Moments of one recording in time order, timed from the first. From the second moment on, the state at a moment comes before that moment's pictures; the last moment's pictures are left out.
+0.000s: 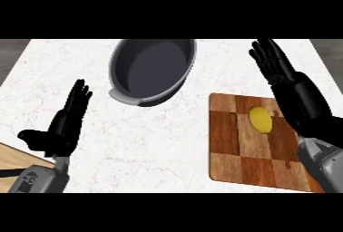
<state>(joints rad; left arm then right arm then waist) -0.16 0.38 -0.24 -1.42 0.37 0.27 -0.17 -0.42 -0.52 0.32 -1.72 -0.34 -0.17 -0.02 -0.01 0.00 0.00</state>
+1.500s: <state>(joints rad) -0.16 0.50 -0.33 -1.34 0.23 0.46 0.29 -0.30 -0.67 0.46 -1.59 0.55 -0.44 0.84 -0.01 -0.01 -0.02</state>
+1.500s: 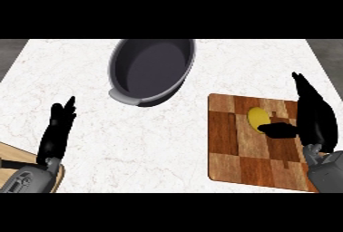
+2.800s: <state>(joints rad) -0.15 0.51 -0.32 -1.39 0.24 0.43 0.33 -0.39 -0.57 0.46 -1.62 0.41 0.01 1.14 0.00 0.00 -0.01</state>
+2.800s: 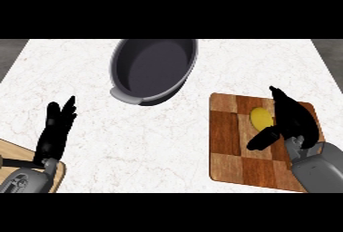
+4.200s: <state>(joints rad) -0.13 0.49 -0.27 -1.42 0.19 0.40 0.34 -0.40 -0.39 0.32 -1.31 0.54 0.05 1.03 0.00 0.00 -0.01</state>
